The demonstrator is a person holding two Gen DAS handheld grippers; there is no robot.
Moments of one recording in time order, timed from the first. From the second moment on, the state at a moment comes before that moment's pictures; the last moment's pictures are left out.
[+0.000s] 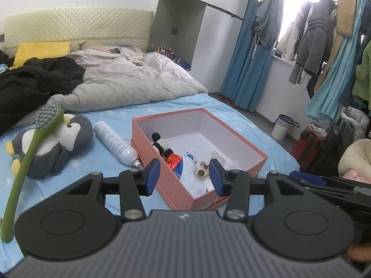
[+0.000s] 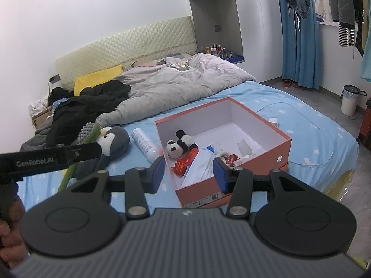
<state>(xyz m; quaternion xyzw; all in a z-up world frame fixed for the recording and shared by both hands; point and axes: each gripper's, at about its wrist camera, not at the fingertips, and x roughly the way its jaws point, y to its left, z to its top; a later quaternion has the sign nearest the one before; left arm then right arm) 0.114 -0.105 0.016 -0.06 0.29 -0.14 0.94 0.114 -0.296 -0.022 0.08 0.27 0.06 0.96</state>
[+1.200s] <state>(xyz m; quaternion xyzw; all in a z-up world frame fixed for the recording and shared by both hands) 0.131 -0.094 -0.002 -0.06 0.29 -0.13 0.95 0.112 -0.305 -0.037 0.06 0.25 0.03 0.97</state>
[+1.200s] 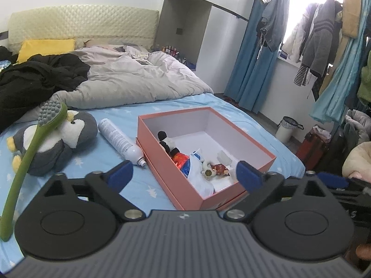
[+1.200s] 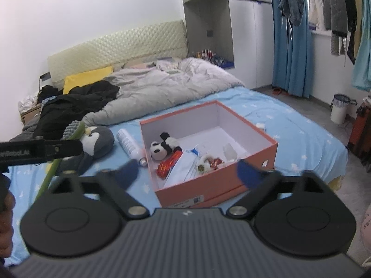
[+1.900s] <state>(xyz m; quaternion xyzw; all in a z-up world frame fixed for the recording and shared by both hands) 0.131 -0.103 -0.004 -0.02 0.31 -0.11 0.94 0.114 -0.301 -0.037 0.06 0.26 0.03 0.96</state>
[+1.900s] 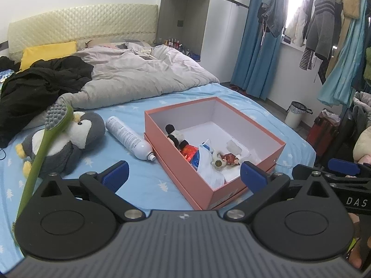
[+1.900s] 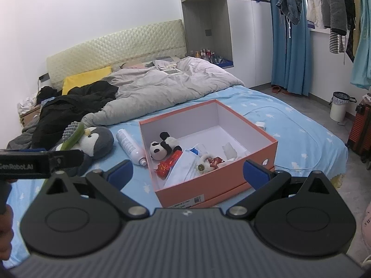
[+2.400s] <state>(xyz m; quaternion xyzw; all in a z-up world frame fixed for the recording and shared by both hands) 0.129 -0.102 -0.004 -0.03 0.31 -0.12 0.94 0.113 -0.299 -0.039 0.06 0.26 0.02 0.96</state>
